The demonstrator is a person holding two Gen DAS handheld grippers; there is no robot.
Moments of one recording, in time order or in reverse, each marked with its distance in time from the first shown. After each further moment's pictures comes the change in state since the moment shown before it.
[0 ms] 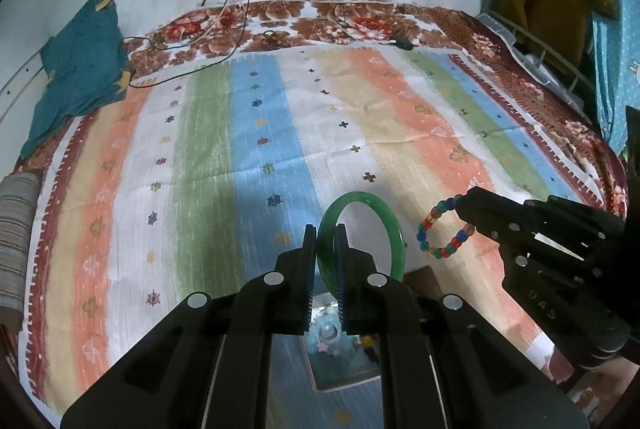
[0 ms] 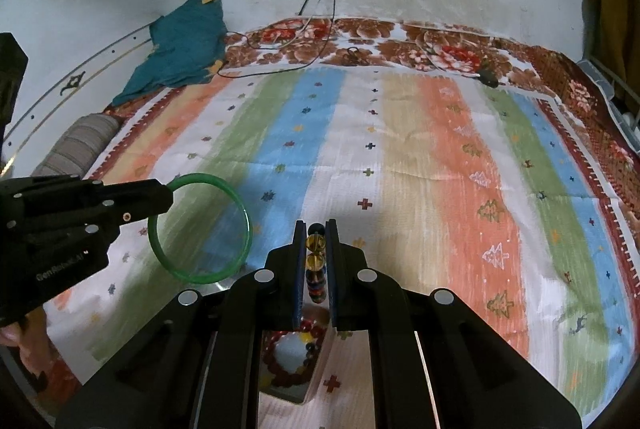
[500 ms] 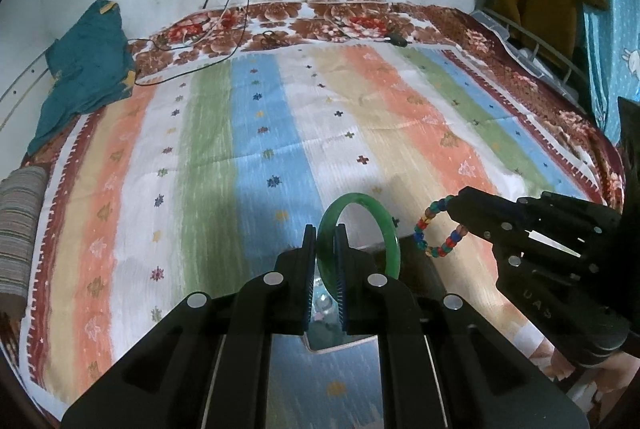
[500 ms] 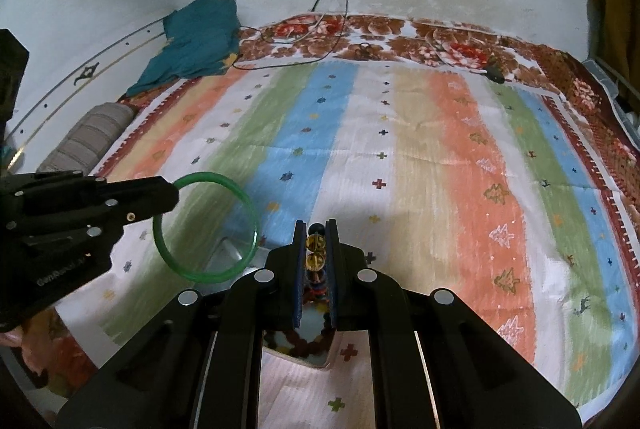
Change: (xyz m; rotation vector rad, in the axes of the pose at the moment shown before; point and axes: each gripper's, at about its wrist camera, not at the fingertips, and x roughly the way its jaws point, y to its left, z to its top) left arm -0.021 -0.010 -0.028 0.017 -0.007 0.010; right arm -0.020 0.015 -0.023 -0.018 0.008 0.029
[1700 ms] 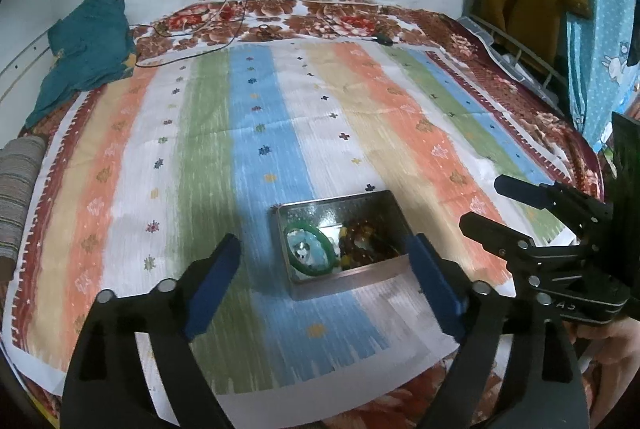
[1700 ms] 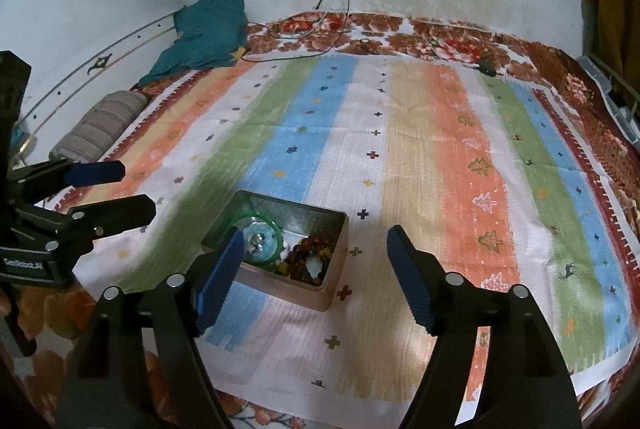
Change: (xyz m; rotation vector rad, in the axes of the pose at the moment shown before) left arm -0.044 0.002 -0.048 -0.043 -0.005 -0.066; right arm -0.053 -0.002 -0.043 -0.013 0.006 0.009
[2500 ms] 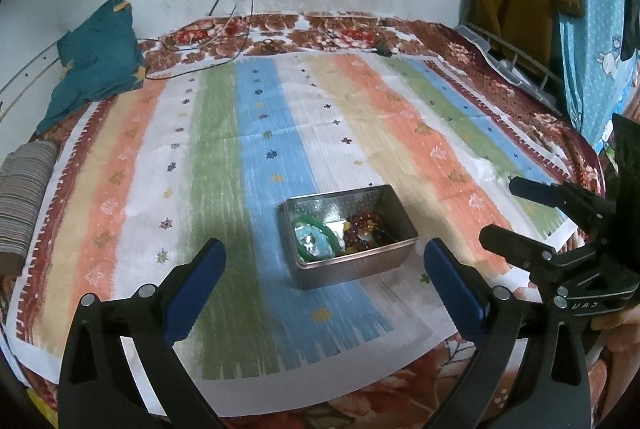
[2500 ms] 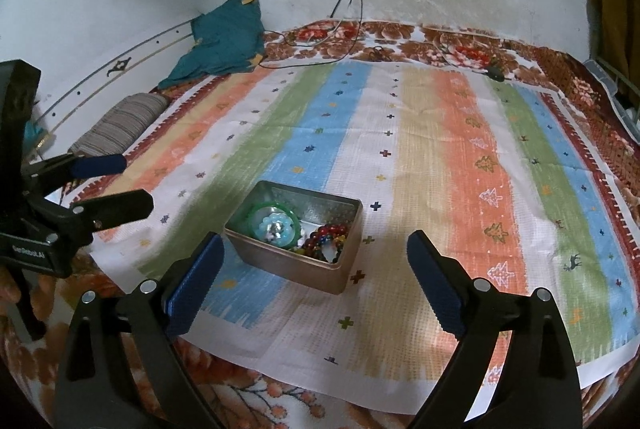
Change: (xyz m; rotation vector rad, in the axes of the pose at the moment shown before) left arm -0.024 -0.002 -0.022 0.020 -0.066 0.026; right arm -0.023 0.000 -0.019 -0.008 -0.033 0.057
